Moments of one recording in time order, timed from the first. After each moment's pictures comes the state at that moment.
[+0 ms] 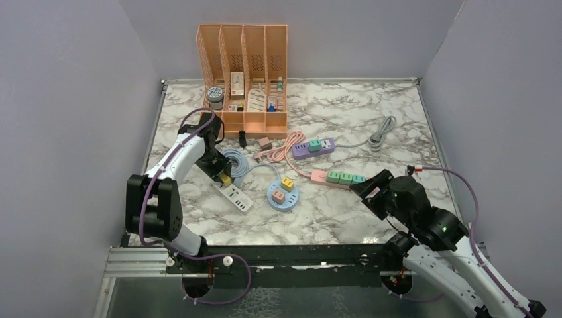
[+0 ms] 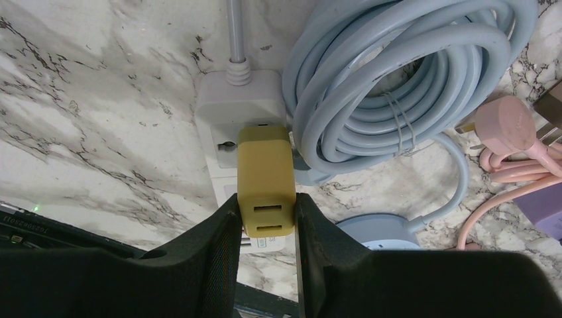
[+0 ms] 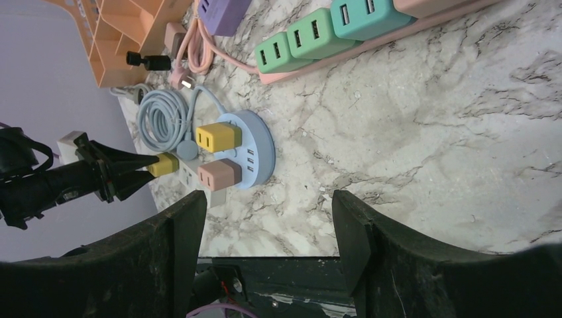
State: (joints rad) left arm -0.16 1.53 1.11 -1.03 -0.01 -1.02; right arm 0.65 0.44 0.65 -0.87 0.23 1.27
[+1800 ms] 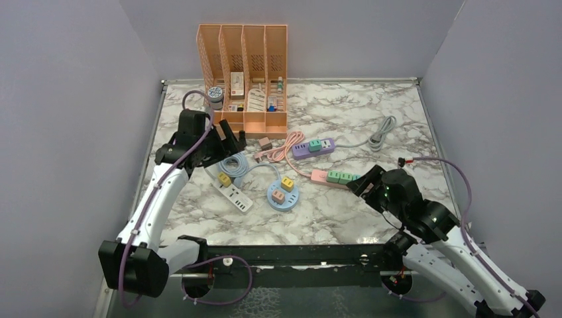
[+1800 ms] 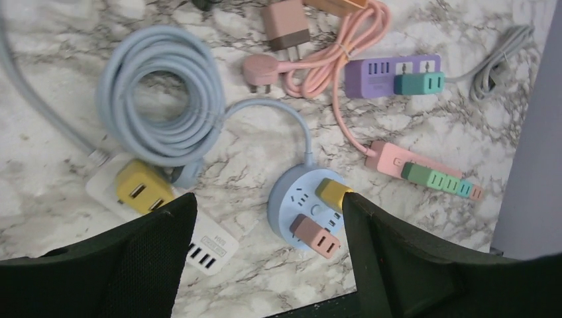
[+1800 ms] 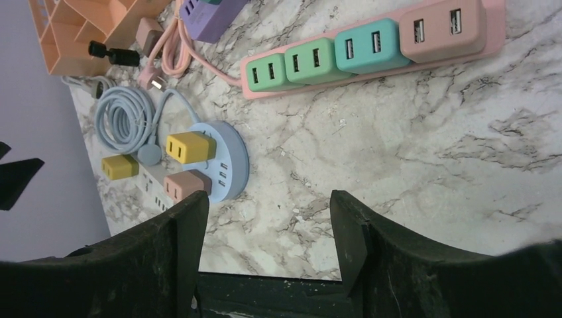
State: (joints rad) left arm -0.16 1.11 1.03 -0.73 0.20 -0.61; right arm 0.65 0.52 0.65 -0.80 0.27 1.11
